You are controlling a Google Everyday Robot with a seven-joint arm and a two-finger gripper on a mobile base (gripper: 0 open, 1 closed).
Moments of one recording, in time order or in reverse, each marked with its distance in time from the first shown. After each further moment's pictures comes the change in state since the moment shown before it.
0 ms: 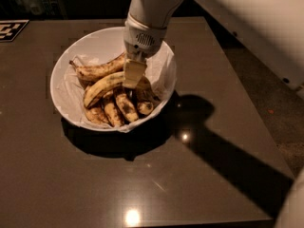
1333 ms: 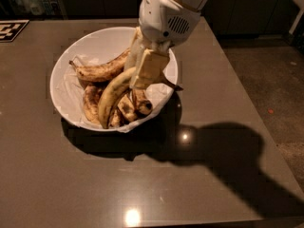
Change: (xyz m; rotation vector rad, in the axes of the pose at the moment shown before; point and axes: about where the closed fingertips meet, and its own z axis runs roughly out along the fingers) arm -0.007 0.077 -0.069 0.032 -0.140 -0.252
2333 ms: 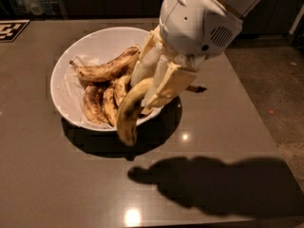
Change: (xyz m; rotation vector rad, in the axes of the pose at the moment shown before) arm -0.013 0.070 -0.033 0.034 -0.090 -0.150
